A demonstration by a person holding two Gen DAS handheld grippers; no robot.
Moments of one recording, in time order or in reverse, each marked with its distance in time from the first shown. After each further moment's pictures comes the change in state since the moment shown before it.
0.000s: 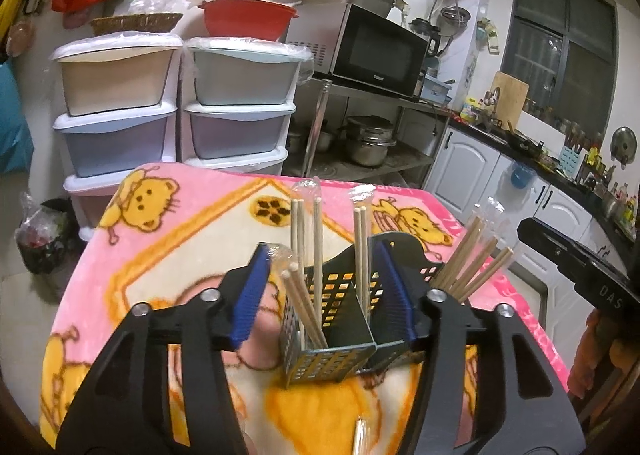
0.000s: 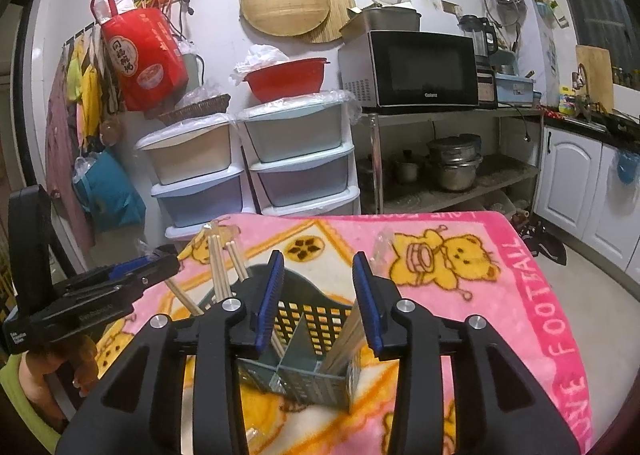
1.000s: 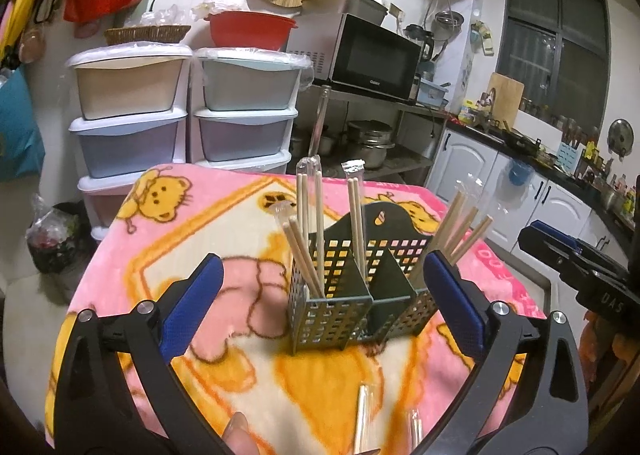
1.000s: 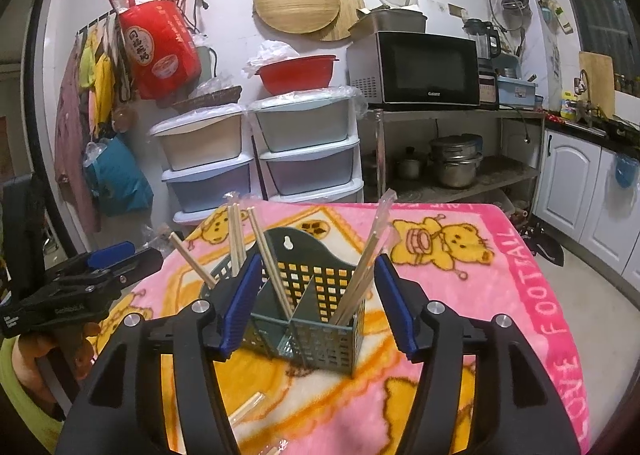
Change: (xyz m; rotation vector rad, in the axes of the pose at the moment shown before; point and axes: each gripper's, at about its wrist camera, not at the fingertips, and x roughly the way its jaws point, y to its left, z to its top) left arm -0.041 -0.002 -0.029 0.026 -0.036 0.014; right arm -0.037 0.013 -0.030 -0.043 0.004 0.013
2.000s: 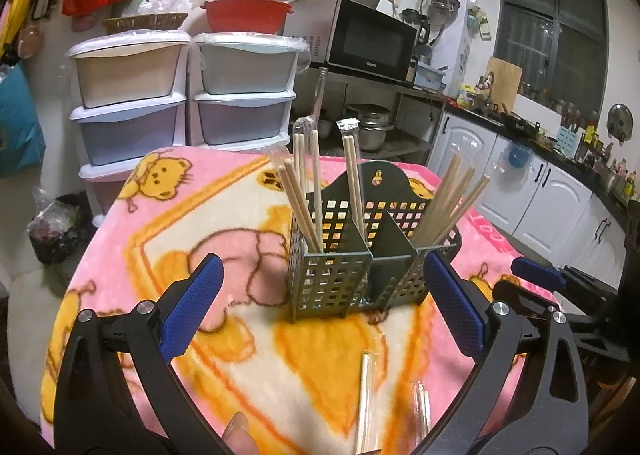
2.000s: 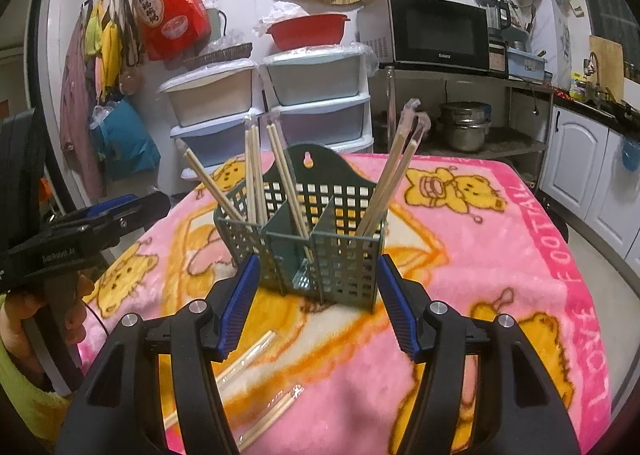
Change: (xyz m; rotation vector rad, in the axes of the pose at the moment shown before) left arm 0.000 -0.003 -0.027 0.025 0.047 0.005; right arm 0.004 0.016 -0.057 -0.016 0.127 0.021
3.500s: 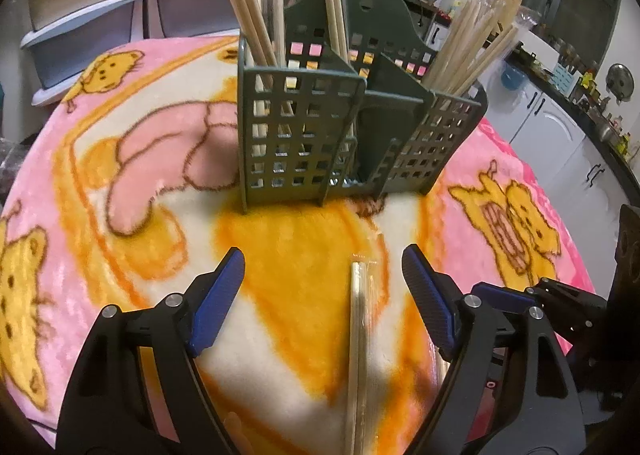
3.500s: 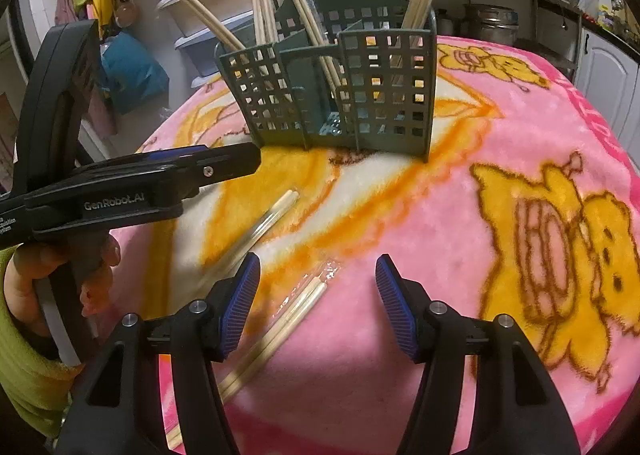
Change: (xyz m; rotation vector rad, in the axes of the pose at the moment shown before) left arm 0.081 -0.009 -0.070 0.003 0.352 -0.091; right arm 0.052 0.012 -0.084 0.059 0.327 0.105
